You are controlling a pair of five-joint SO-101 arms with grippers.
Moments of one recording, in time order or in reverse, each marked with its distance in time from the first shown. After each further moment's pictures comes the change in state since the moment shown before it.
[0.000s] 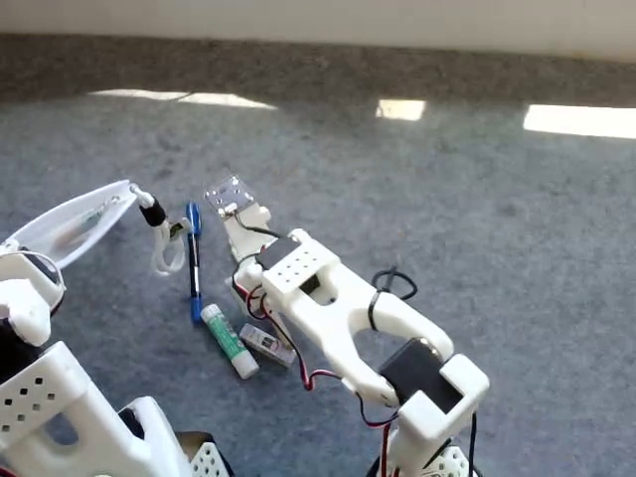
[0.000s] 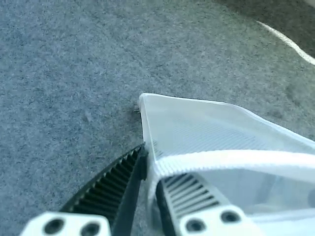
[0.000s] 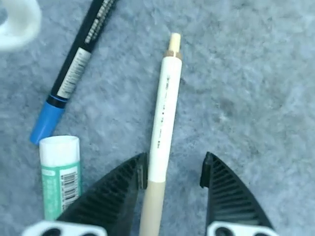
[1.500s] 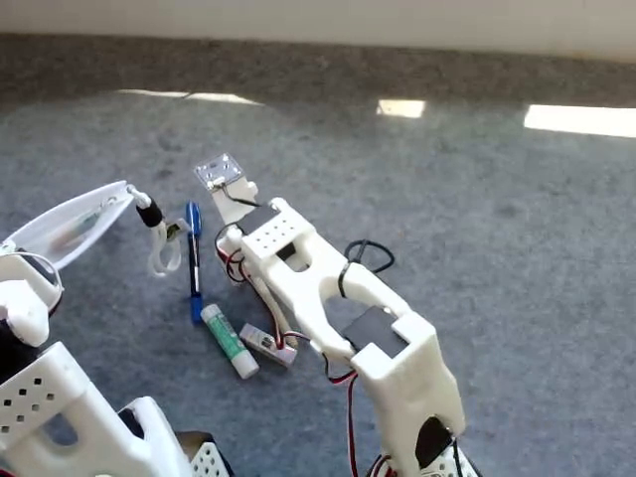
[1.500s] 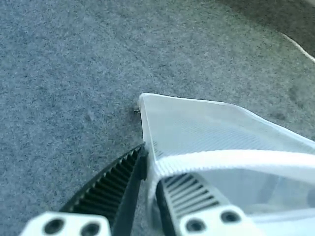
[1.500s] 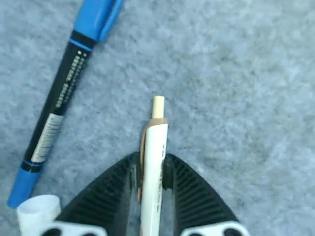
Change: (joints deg) left arm -0.7 0.0 0.0 0.0 0.0; right arm 0.9 19.0 -24.5 9.4 0.0
